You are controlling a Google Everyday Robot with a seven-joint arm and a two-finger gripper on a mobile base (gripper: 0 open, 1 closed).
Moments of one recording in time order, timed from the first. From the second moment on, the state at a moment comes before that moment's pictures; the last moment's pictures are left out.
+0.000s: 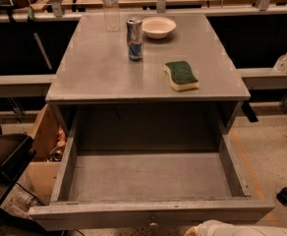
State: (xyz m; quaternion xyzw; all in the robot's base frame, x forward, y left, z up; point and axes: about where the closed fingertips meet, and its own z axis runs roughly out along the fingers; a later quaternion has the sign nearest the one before) arm 0.269 -0.124 0.627 -0.71 0.67 -0.02 0.20
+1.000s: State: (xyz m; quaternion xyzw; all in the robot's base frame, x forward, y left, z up) arm 0.347 -0.110 0.593 -0.71 0.67 0.01 0.22
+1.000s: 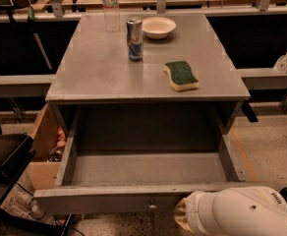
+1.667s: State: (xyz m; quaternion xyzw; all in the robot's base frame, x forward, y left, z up) arm 0.393 -0.110 0.597 -0.70 0.68 0.00 0.24
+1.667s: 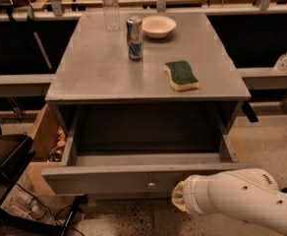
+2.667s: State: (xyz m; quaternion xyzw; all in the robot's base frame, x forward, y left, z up) arm 0.479 -0.117 0.591 -0.71 0.66 -0.01 0.23
